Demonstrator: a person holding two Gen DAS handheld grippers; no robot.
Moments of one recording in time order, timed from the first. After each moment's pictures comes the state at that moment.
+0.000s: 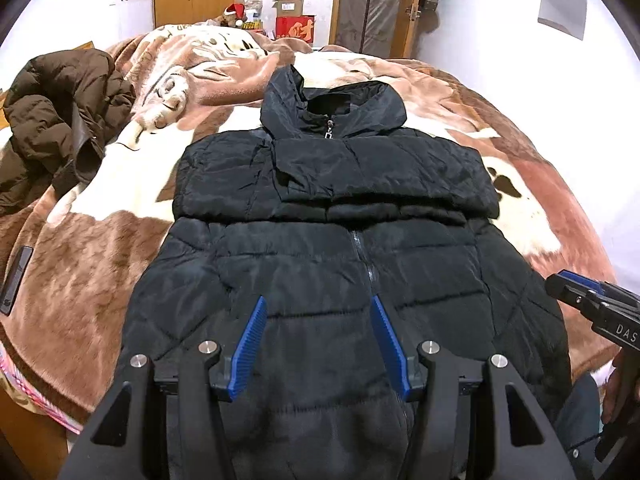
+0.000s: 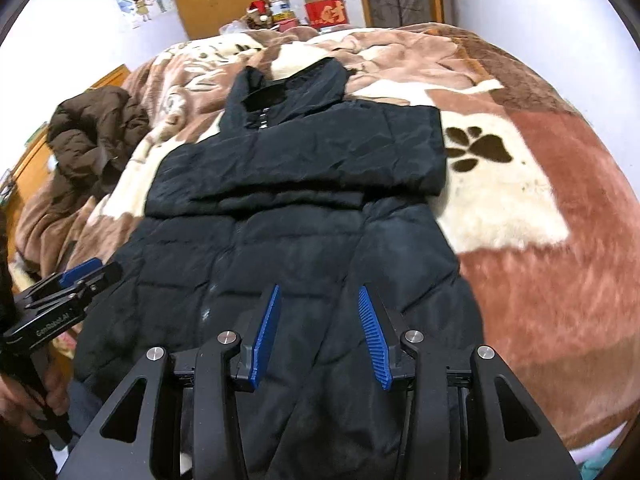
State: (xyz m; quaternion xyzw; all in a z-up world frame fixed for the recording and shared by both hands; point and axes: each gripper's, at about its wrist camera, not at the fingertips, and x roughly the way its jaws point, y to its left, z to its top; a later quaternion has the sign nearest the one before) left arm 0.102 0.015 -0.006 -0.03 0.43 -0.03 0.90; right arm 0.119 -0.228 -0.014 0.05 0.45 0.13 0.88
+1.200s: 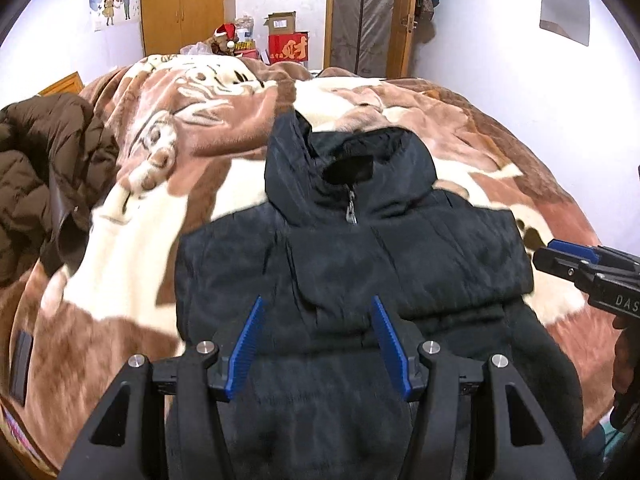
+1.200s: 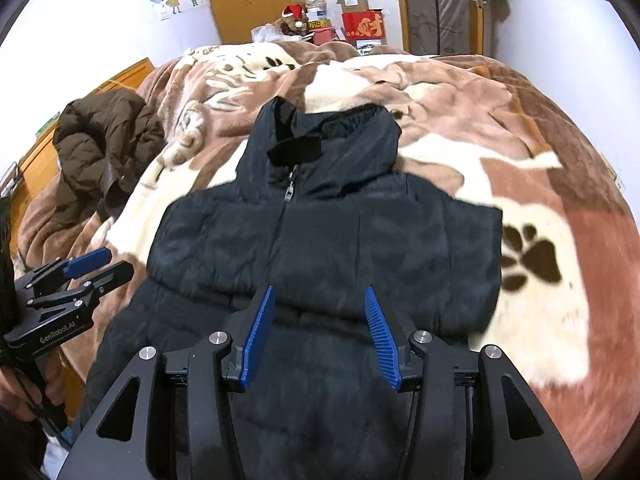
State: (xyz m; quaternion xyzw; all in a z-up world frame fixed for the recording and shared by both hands) left arm 0.242 0.043 0.027 -0.01 0.40 -0.03 0.92; right arm 0.269 -0.181 0.026 0.01 0.42 0.16 0.89
